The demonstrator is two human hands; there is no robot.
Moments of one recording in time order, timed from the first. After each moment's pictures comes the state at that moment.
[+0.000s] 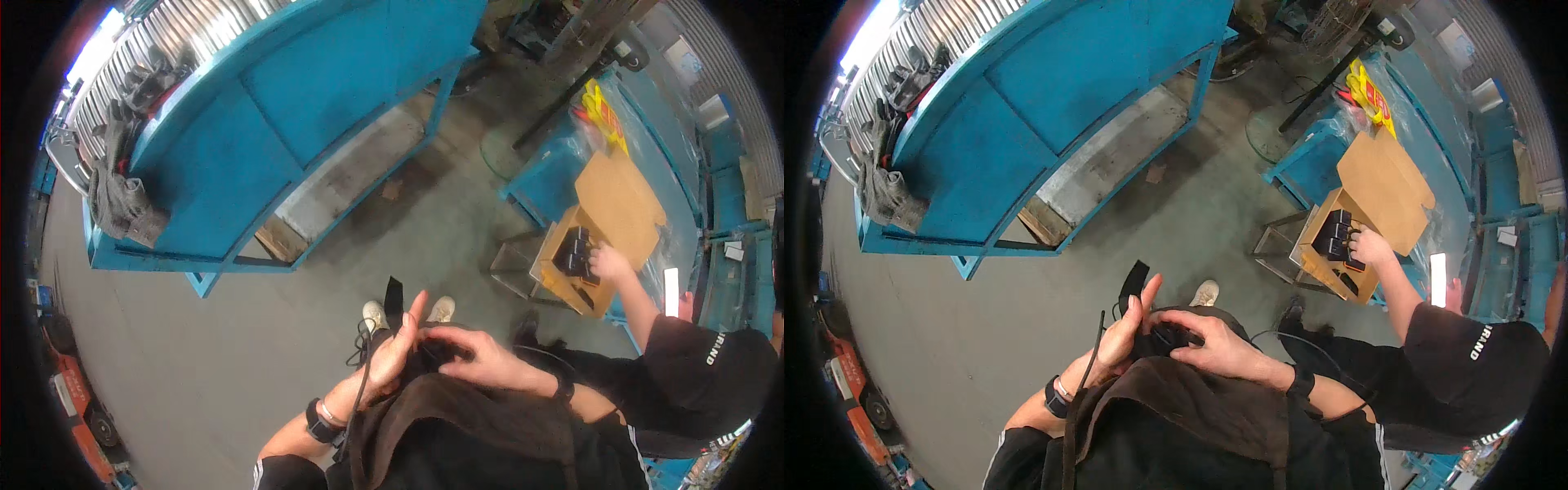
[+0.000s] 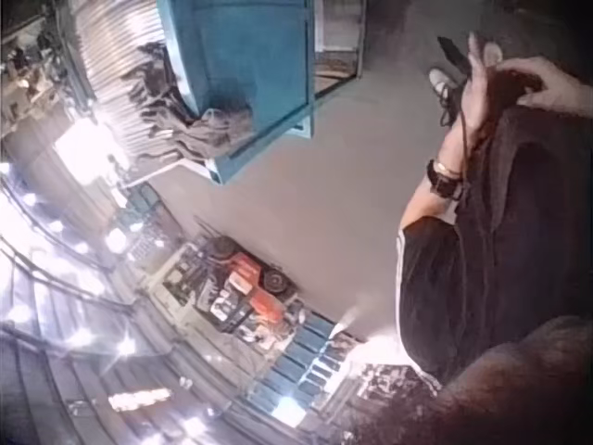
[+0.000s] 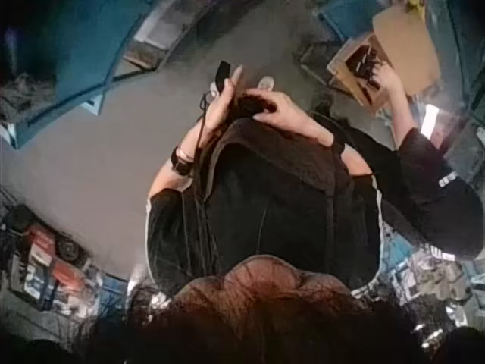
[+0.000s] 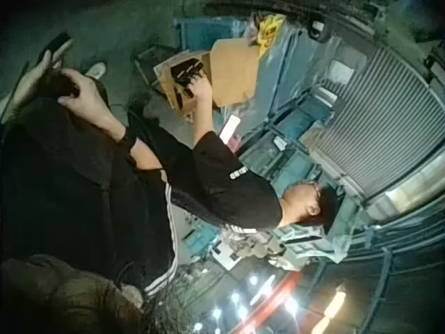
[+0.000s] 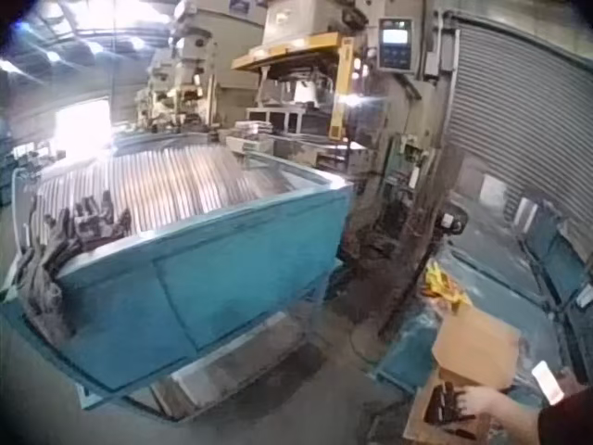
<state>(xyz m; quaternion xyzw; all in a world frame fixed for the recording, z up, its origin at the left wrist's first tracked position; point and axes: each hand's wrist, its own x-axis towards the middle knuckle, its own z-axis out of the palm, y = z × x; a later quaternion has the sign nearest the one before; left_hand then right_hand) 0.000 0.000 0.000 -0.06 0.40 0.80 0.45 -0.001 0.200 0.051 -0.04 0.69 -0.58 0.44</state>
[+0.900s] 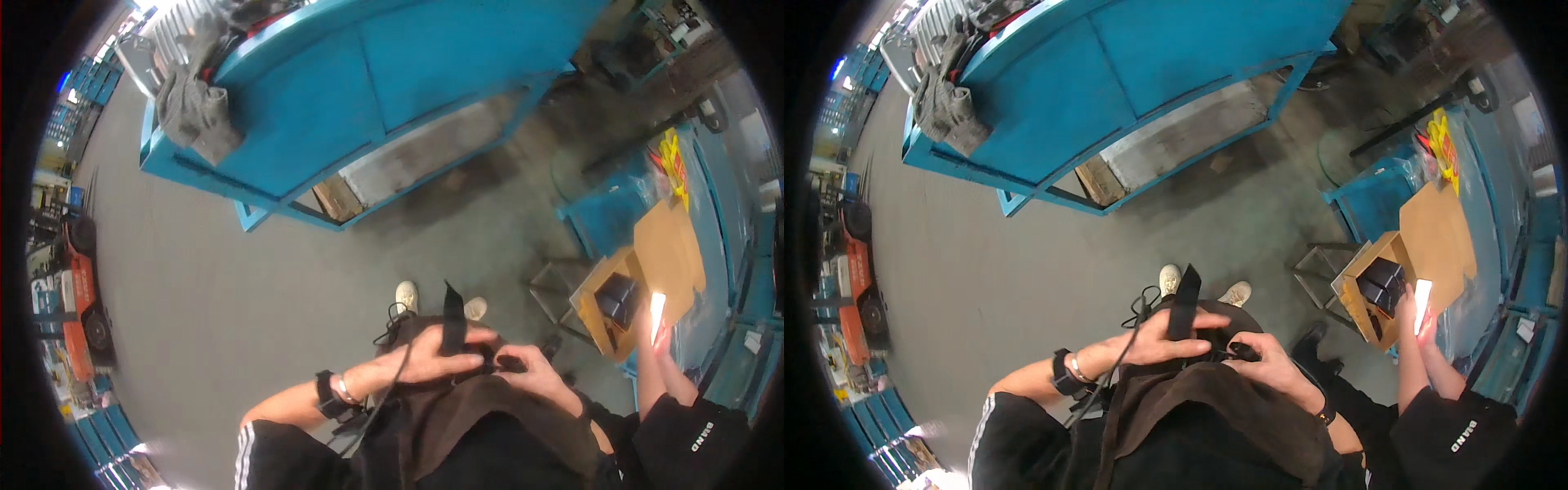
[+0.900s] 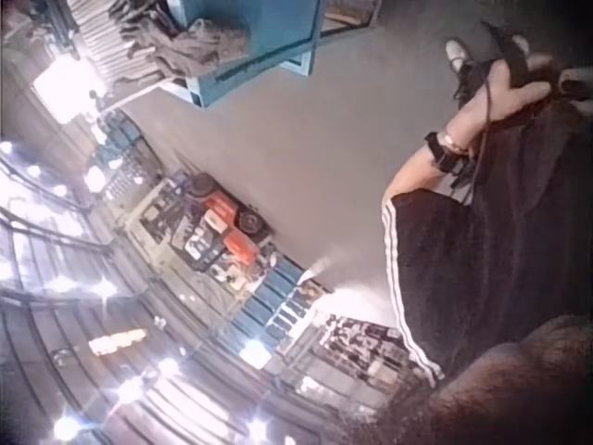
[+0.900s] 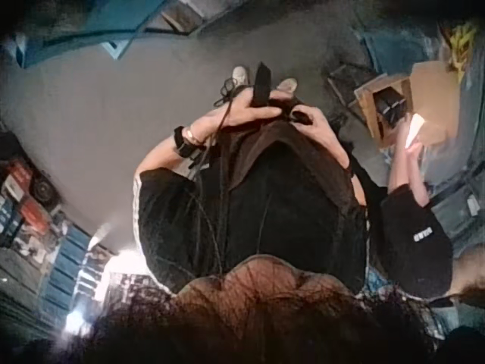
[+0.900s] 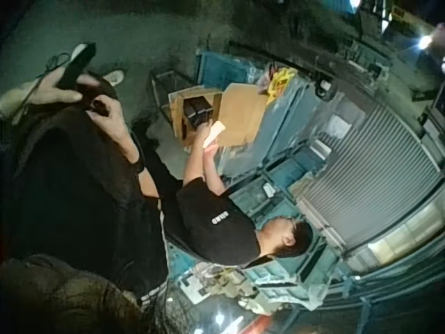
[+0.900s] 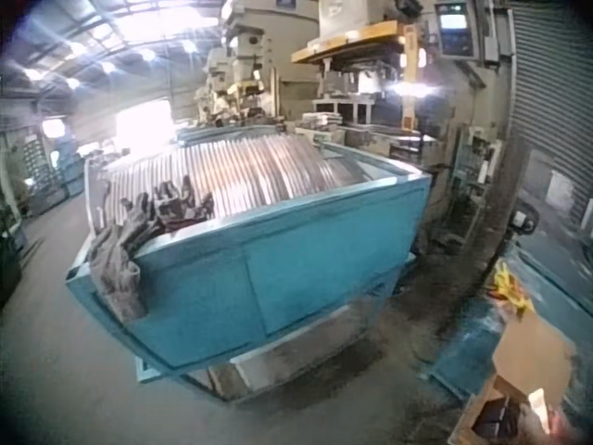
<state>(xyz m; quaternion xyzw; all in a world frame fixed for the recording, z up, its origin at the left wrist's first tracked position) 0.004 -0.016 0.015 0.16 0.58 0.72 0.35 0.020 0.232 0.034 0.02 0.66 -0.58 0.47</state>
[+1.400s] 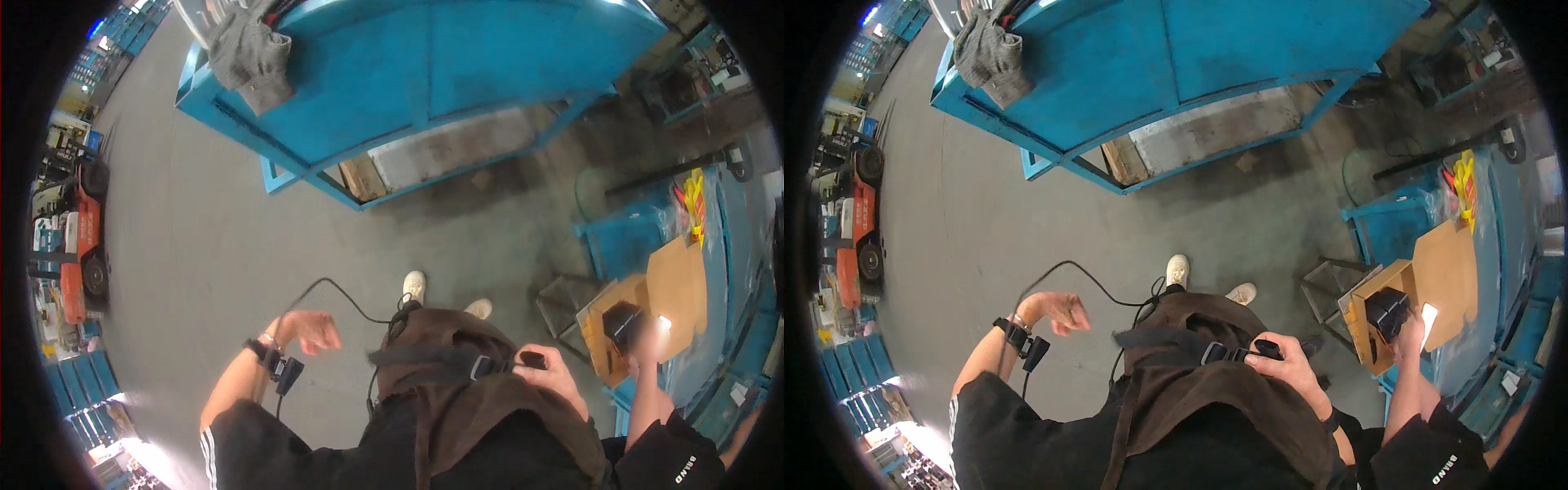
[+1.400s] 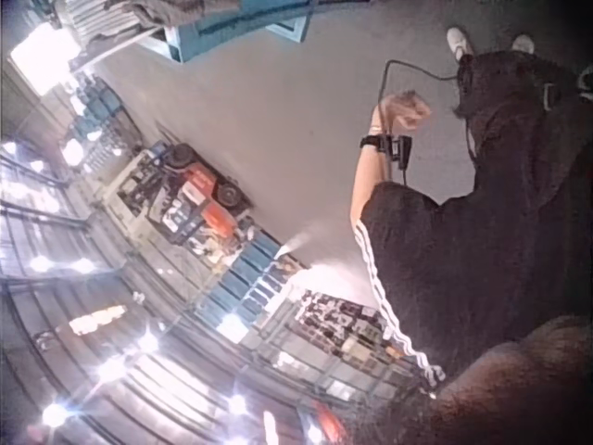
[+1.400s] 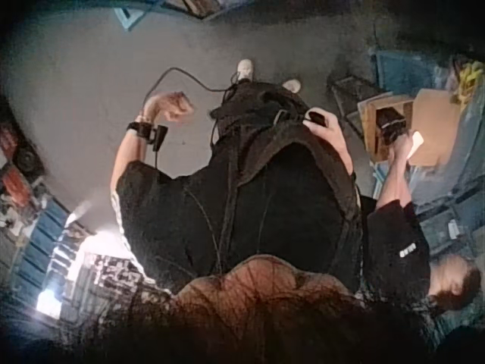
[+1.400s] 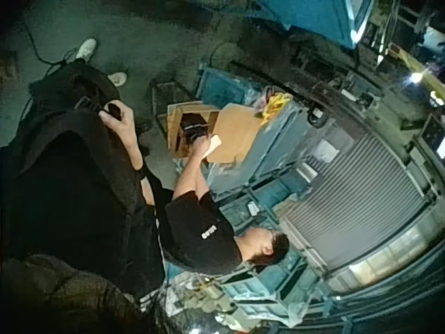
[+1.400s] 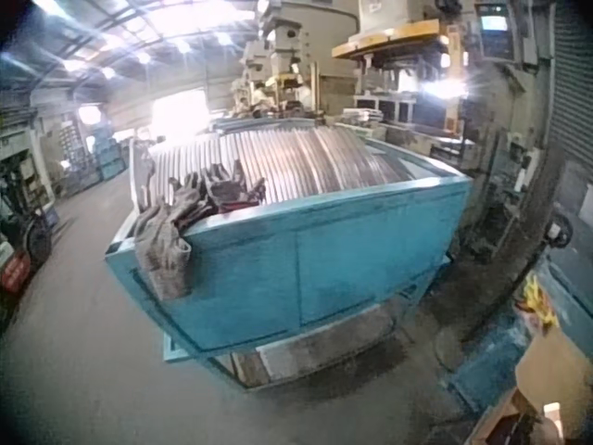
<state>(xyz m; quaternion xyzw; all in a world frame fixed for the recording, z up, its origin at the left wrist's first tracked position) 0.101 -0.225 -0.074 -0.12 0.65 0.33 0.68 0.013 0.233 0.037 0.04 0.65 -0.59 0.48</state>
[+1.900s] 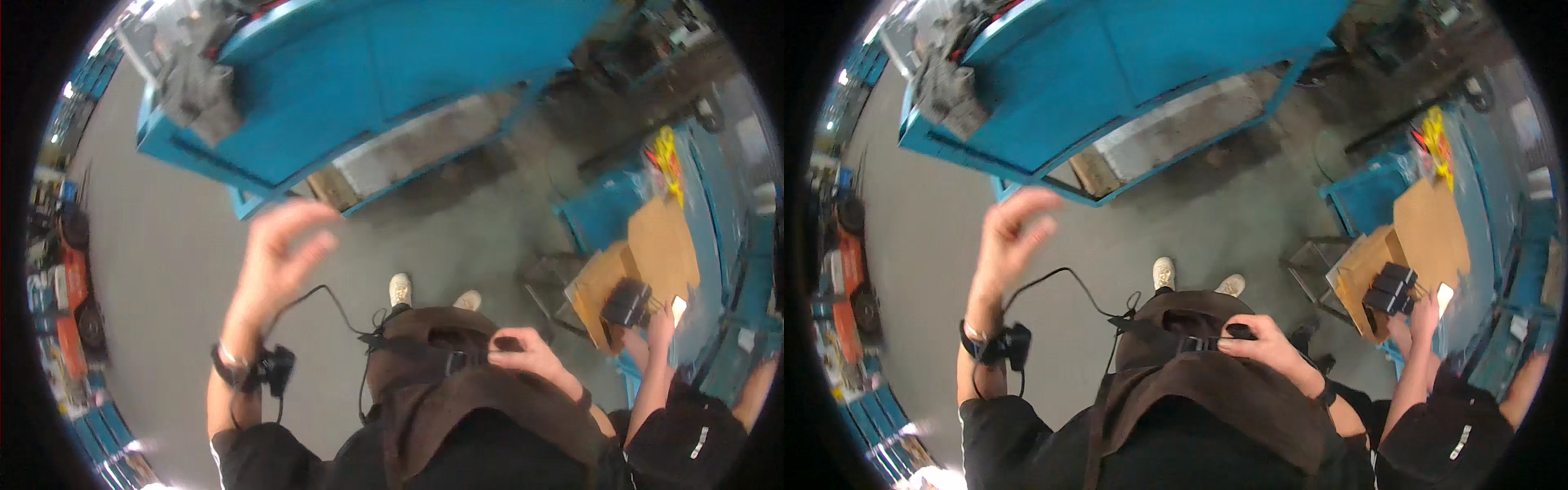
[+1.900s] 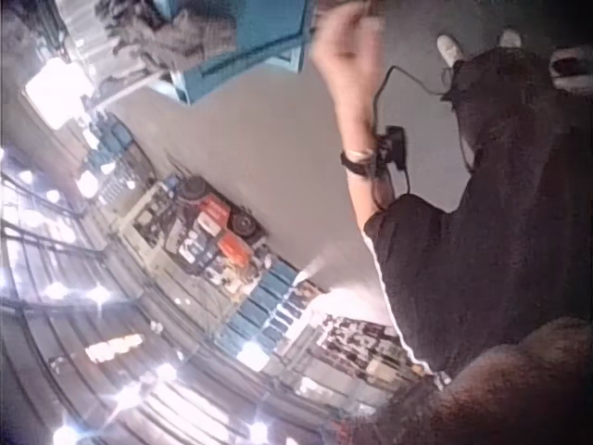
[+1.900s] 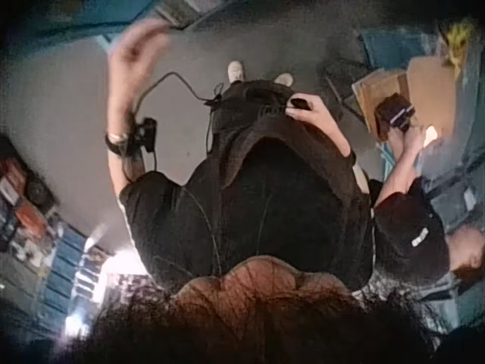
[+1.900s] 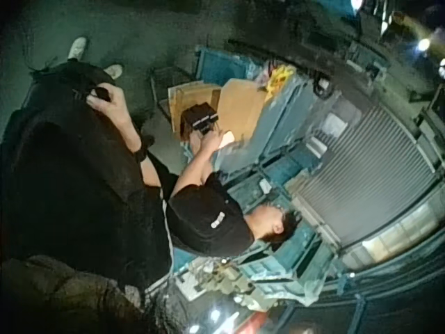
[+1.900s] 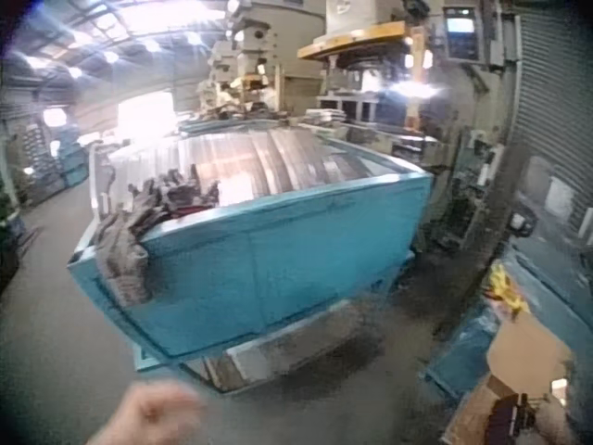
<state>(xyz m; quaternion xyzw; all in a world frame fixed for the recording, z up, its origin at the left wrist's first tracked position) -0.039 -0.171 0.082 0.06 0.88 0.47 -0.04 0.006 0.212 0.034 0.02 0.63 -0.59 0.50</state>
